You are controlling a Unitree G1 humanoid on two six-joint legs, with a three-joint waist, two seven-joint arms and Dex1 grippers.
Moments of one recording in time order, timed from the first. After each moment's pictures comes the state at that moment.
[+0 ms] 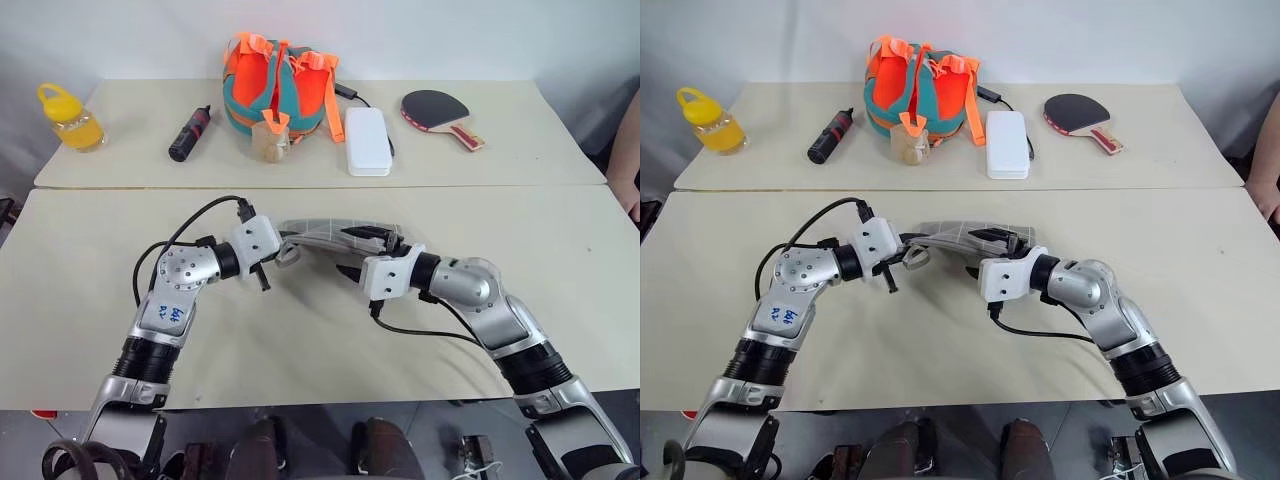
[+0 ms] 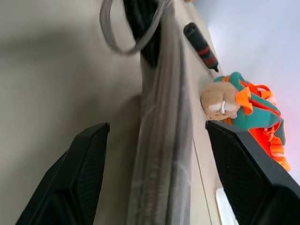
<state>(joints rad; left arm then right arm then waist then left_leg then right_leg) -0.51 0.48 -0.09 0.07 0.01 0.04 -0.76 -0.54 -0.53 0.29 0.09 -0.37 -0.38 0.64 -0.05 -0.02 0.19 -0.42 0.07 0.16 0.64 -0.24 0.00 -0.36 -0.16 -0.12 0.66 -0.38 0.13</state>
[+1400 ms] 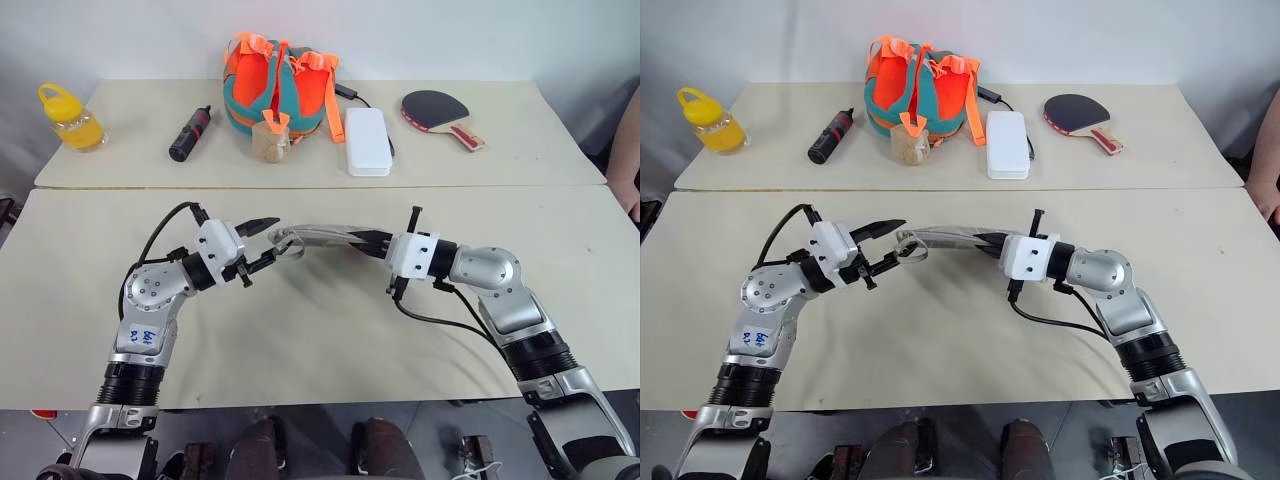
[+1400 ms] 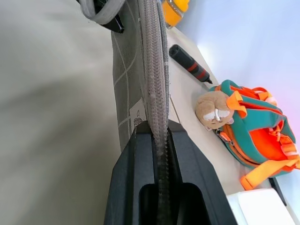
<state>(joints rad) -0.41 0.47 0.02 0.09 -0.21 -0.19 -0.80 -0.59 -0.54 0.22 0.18 0.00 -0.41 0.83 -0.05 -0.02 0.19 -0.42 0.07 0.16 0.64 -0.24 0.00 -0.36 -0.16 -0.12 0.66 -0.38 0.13</state>
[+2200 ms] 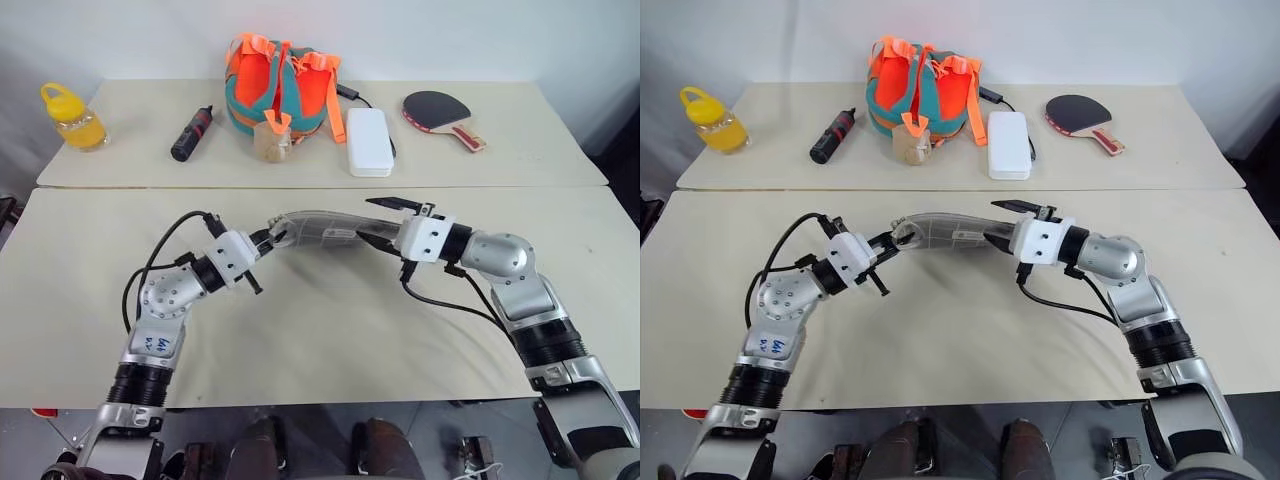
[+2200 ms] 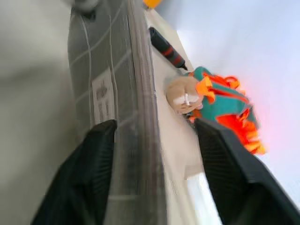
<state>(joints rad) -0.37 0.41 -0.02 0.13 0.04 -0.32 -0.55 -0.59 -0.57 0.15 0.16 0.08 -0.30 0.84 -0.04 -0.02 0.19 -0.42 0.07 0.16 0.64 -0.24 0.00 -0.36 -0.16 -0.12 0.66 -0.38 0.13</state>
